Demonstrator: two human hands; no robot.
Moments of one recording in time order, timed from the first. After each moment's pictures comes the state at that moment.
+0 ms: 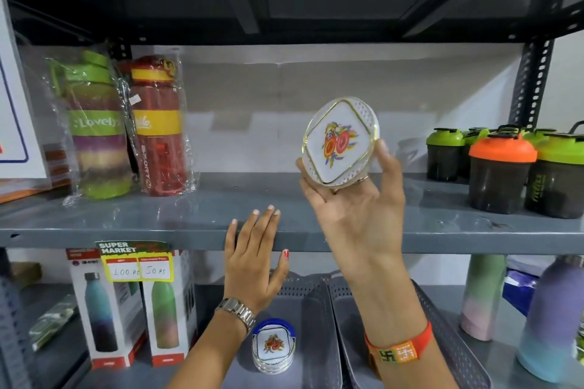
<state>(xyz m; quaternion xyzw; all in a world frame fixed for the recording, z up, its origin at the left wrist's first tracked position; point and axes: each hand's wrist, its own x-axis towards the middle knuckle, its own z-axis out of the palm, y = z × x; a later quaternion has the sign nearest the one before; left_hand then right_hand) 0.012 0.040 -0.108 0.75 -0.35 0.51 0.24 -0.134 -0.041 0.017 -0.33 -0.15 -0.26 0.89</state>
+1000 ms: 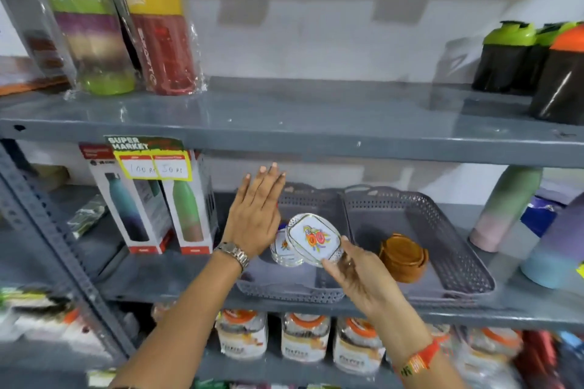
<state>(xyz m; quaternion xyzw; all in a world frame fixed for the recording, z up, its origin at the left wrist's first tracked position) 0.042 0.074 -0.206 0.77 -0.40 0.48 0.10 -0.119 -0.056 -0.186 -0.35 0.29 -0.08 0.89</state>
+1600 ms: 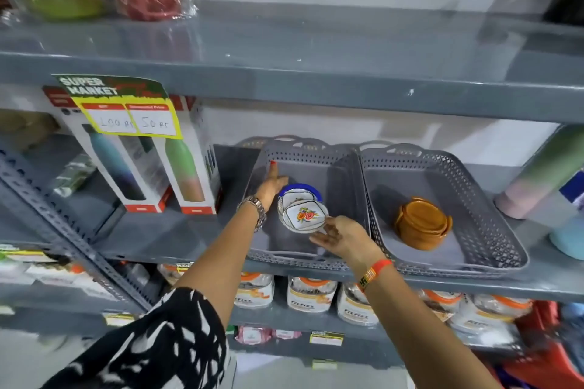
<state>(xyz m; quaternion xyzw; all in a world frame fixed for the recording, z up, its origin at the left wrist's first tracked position) 0.109 0.023 -0.273 0.73 -0.05 -0.30 0.61 -0.008 -0.080 -0.290 -0.42 0.45 0.01 0.79</state>
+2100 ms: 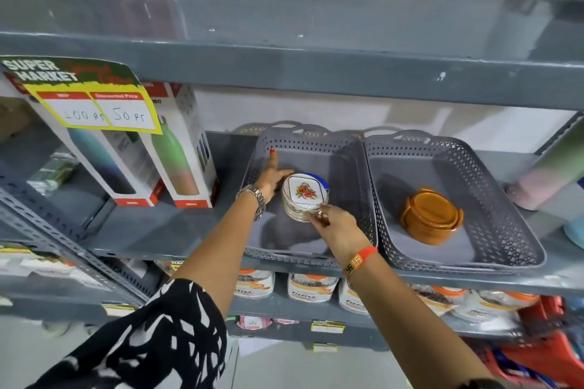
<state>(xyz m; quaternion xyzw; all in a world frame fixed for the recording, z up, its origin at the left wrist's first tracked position) 0.141 0.014 -0.301 0.73 -0.03 -0.36 0.58 0.020 -0.070 -0.303 -0.32 0.44 -0.09 0.83</state>
